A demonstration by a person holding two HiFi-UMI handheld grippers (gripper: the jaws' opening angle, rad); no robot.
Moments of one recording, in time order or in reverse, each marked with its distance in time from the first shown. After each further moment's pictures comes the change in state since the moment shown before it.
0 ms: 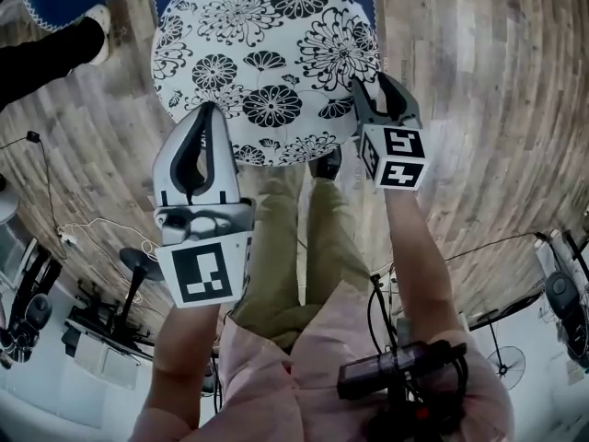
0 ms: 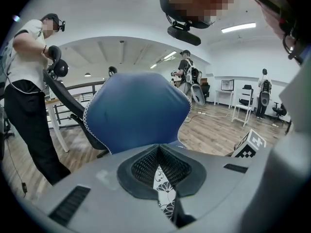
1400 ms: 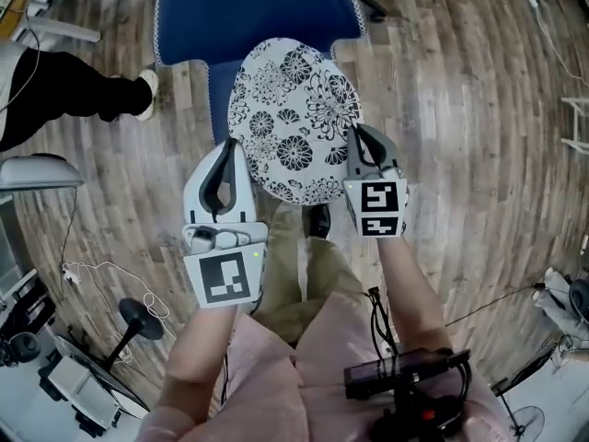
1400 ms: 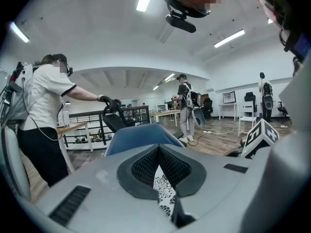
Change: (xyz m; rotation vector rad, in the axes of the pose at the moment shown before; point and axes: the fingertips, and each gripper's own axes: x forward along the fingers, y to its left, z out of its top) left arm -0.120 -0.024 0.152 0.045 -0.262 0.092; right arm -0.180 0.052 0.147 -0.255 -0.285 -0.016
